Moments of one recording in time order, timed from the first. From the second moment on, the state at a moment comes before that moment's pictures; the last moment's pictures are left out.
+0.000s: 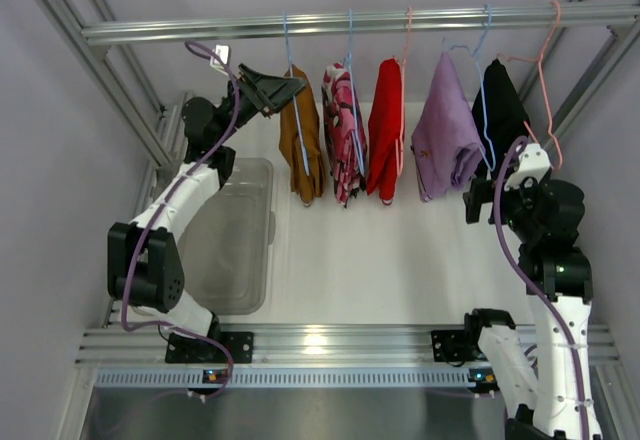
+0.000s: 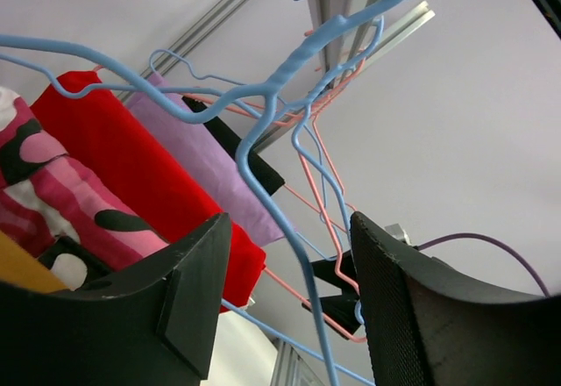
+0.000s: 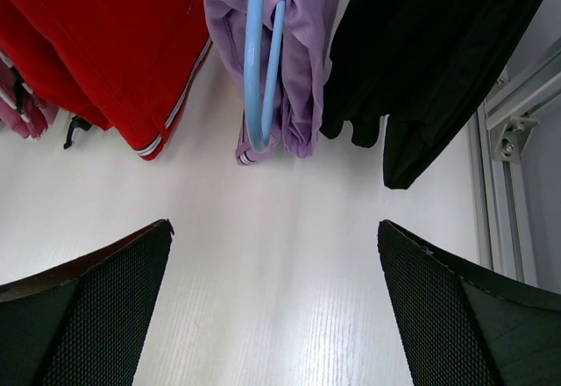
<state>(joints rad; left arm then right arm) -0.21 1.58 1.24 0.83 0.69 -1.28 -0.09 0.64 0.93 -0.65 -0.22 -0.13</state>
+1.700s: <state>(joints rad) -0.24 1.52 1.38 0.58 0.75 -1.39 -0.09 0.62 1.06 -0.68 -0.26 -0.15</state>
